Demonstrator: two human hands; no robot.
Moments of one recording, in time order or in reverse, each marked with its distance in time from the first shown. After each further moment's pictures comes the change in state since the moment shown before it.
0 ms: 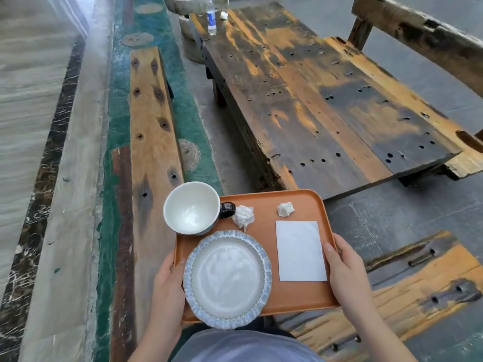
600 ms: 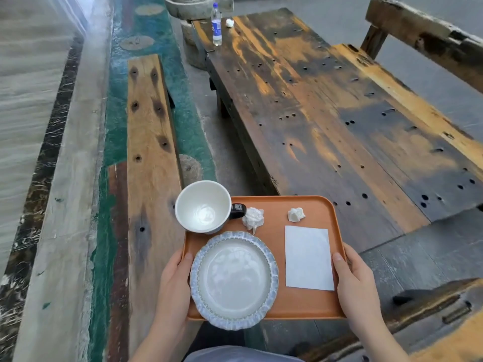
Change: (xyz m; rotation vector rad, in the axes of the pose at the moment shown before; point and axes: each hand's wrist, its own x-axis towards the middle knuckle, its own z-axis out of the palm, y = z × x) left_hand 0.187 0.105 0.061 0.091 -0.064 -0.010; right_hand 0.173 -0.078 0.079 -0.020 0.057 0.101
